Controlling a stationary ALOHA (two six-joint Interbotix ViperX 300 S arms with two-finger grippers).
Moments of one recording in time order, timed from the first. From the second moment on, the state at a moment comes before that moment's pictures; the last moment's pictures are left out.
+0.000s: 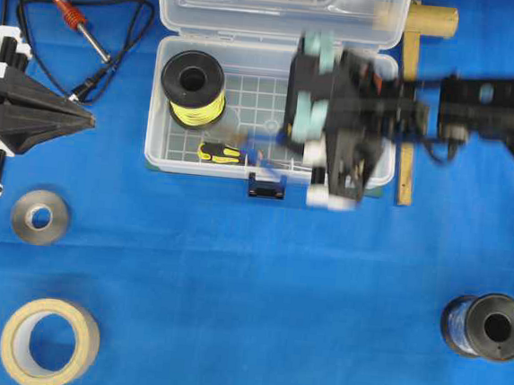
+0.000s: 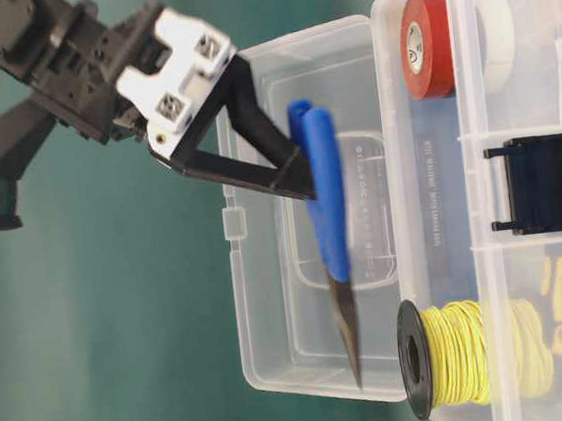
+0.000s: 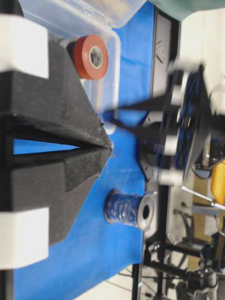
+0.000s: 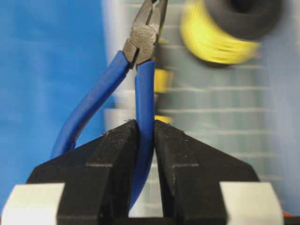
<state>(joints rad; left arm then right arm) 0.00 -0.93 1.18 -0.04 -0.30 -0.01 -0.03 -0.10 0.45 -0.01 0.41 0.14</state>
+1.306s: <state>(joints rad) 0.00 -0.94 1.18 -0.04 -0.30 -0.01 0.20 0.18 0.49 -0.02 0.24 0.39</state>
